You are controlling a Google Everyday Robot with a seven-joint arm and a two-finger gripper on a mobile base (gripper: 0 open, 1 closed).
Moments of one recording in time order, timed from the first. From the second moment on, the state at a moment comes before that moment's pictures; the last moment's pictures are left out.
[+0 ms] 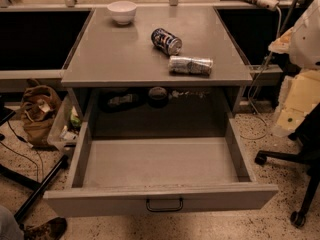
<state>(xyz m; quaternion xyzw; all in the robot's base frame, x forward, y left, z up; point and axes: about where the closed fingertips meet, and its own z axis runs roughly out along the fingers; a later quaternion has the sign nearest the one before) 0.438 -0.217 0.976 -0.60 0.78 -0.03 0.16</state>
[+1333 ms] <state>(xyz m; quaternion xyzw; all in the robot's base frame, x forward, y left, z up) 0.606 -0.208 0.968 -0.57 0.79 -0.08 0.21</state>
